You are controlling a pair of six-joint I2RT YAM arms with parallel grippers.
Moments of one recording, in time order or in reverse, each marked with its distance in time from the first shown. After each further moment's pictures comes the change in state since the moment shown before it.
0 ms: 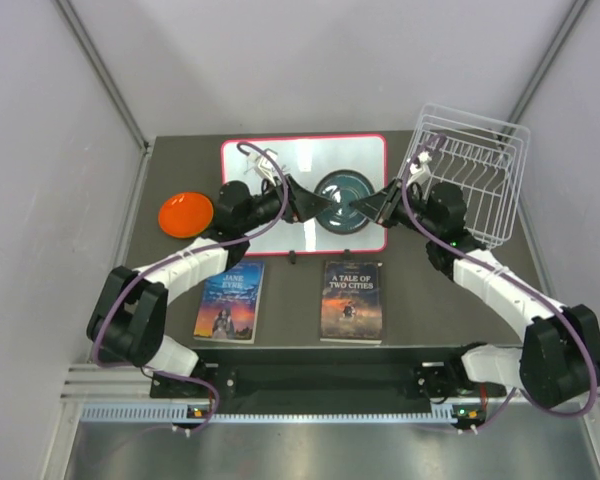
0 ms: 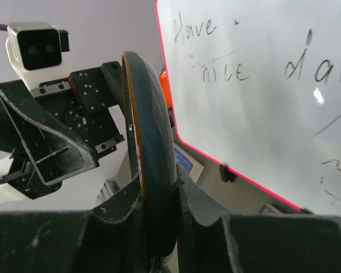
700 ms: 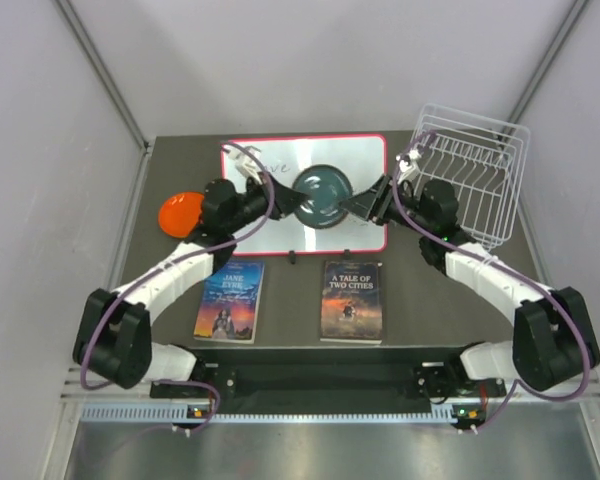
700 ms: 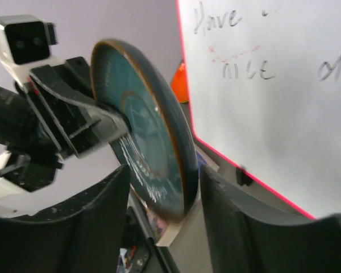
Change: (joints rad) left arm 0.019 -0.092 -0.005 -0.111 -0.081 0.109; right arm 0.018 0.116 0.007 0.170 -0.089 0.074
